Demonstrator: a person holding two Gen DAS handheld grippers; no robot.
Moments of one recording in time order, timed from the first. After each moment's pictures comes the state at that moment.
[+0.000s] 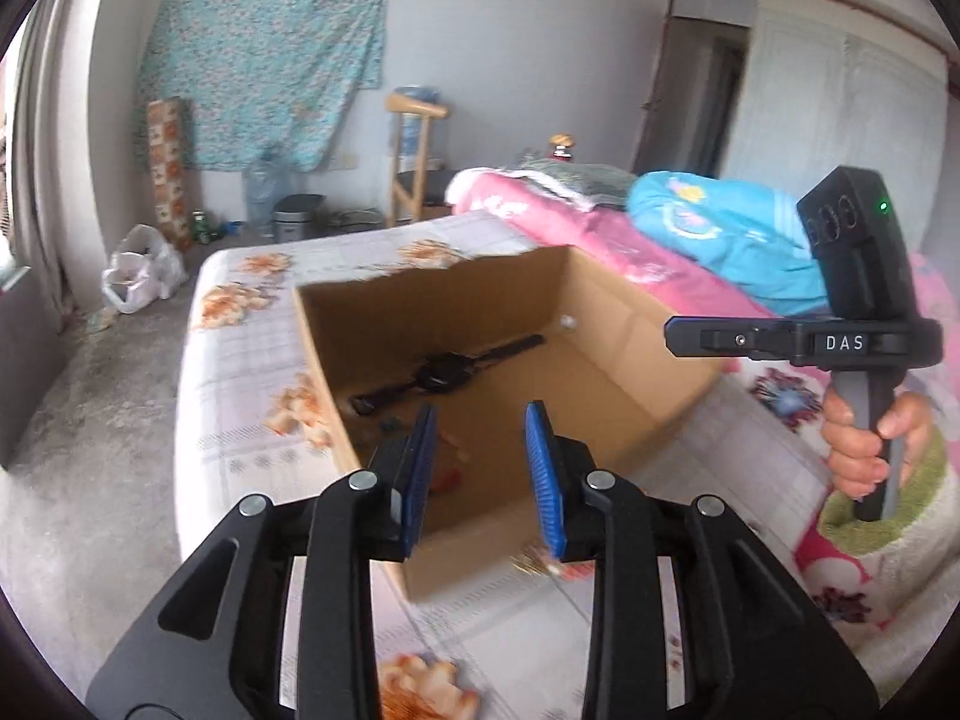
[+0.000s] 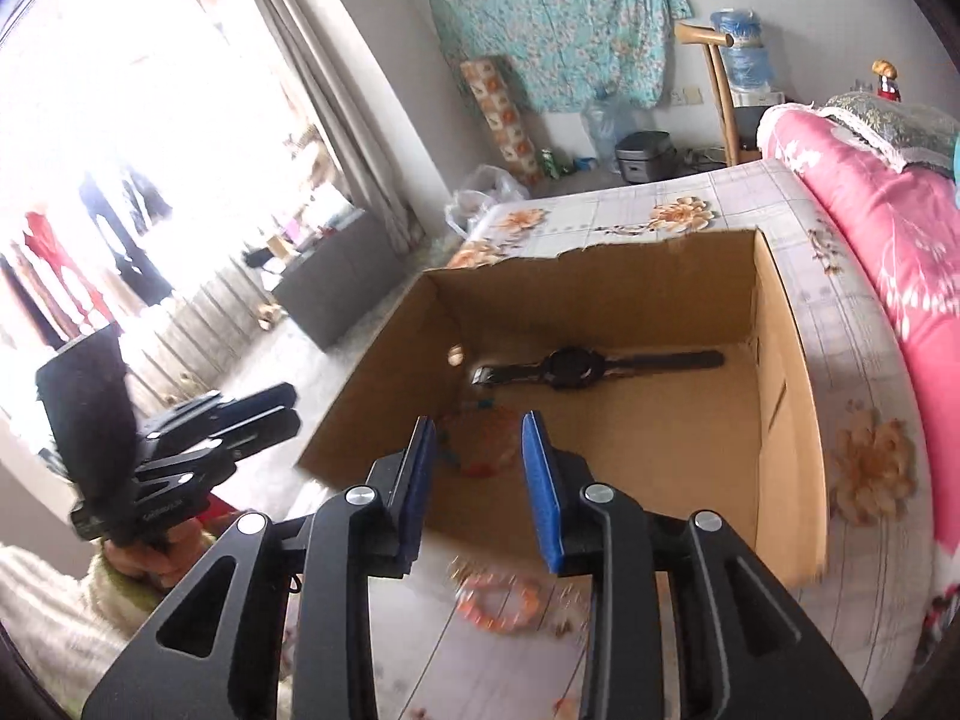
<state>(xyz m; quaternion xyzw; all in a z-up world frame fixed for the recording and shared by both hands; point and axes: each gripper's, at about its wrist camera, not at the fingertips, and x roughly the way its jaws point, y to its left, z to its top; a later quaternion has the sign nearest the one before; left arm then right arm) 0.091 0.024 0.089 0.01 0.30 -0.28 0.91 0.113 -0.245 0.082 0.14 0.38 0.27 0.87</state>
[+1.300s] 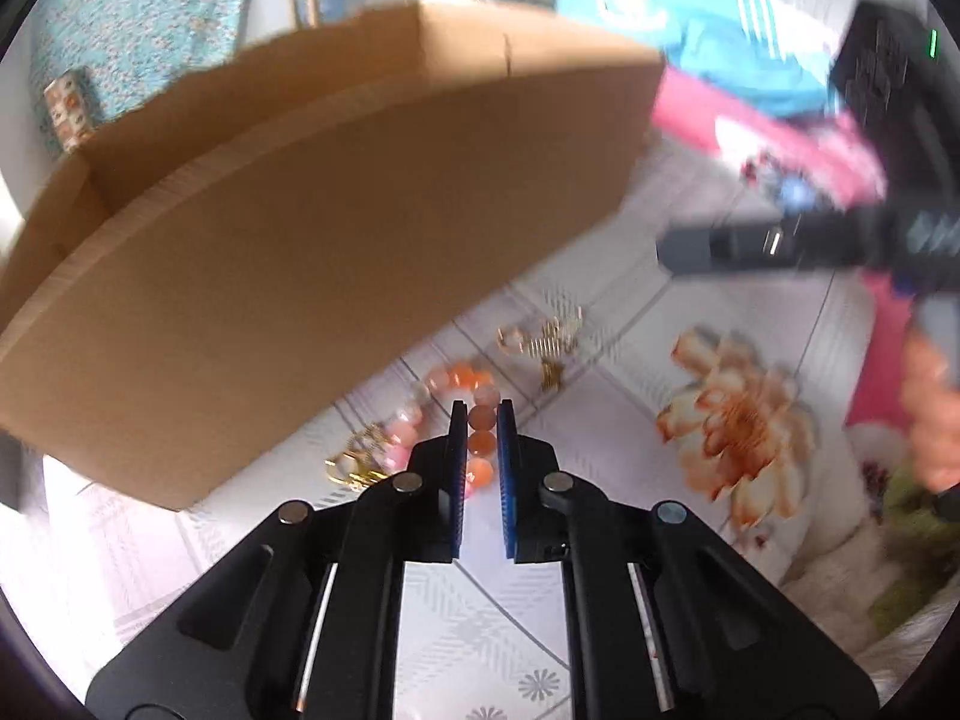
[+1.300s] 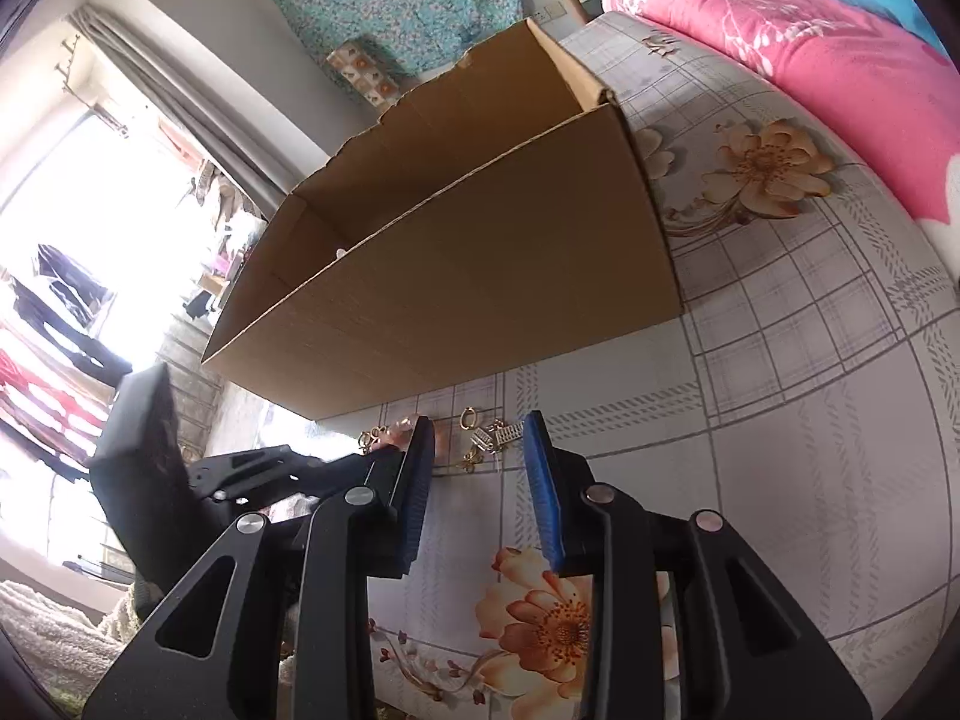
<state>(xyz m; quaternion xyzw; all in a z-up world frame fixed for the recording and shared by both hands) 0.089 -0.106 -0.024 0.12 0.43 -0.31 0.84 0.076 -0.296 -0.015 0.24 0.46 0.14 0.84</state>
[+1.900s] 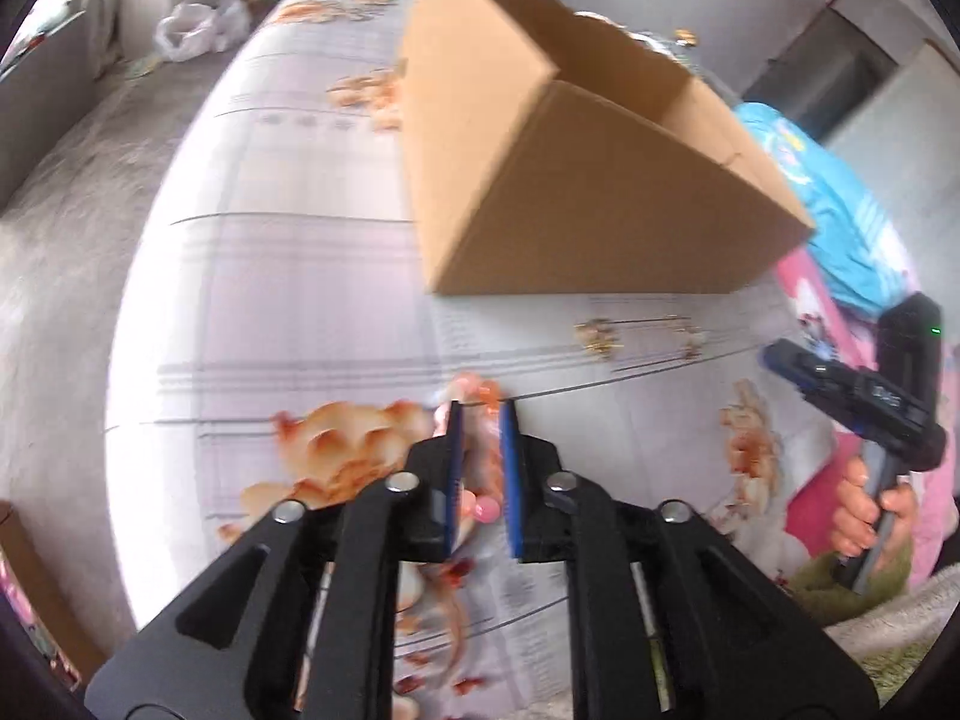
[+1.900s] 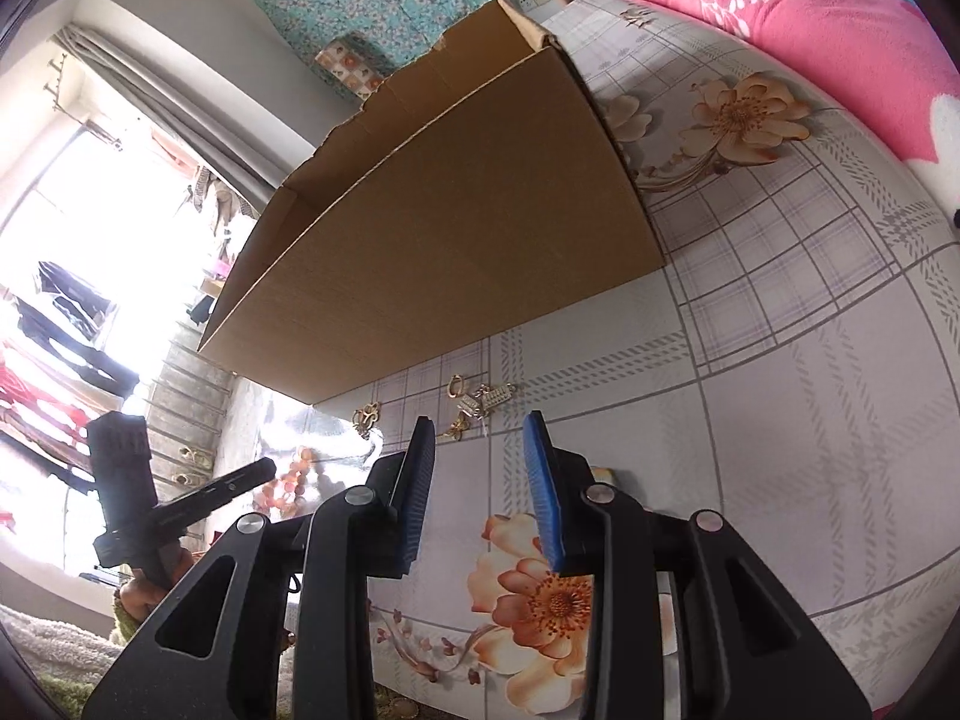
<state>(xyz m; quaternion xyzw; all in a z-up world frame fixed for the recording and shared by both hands) 0.083 0.035 -0.030 -0.11 0.51 -0.18 0.83 0.065 -0.288 -0.023 0.26 0.47 0.15 0.83</state>
